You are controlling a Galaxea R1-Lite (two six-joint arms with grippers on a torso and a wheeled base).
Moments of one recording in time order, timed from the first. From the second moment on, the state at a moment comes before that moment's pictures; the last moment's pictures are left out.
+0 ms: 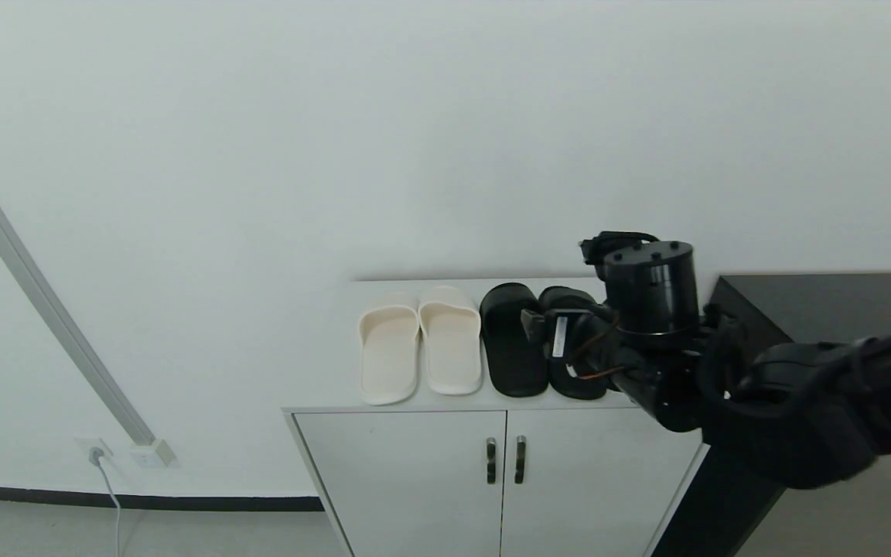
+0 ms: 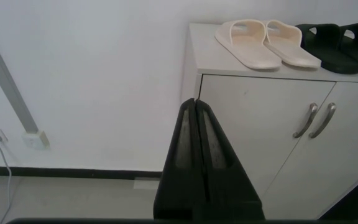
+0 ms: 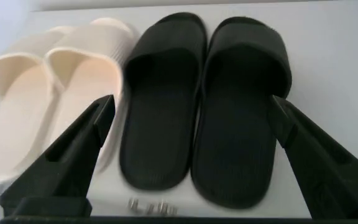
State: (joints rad) left arm 0.00 0.00 0.00 0.00 0.05 -0.06; right arm 0.74 1.89 -1.09 -0.52 -0.53 0.31
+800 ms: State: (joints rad) left arm 0.00 0.00 0.00 0.00 0.05 -0.06; right arm 0.65 2.24 -1.40 -0.59 -0.59 0.18
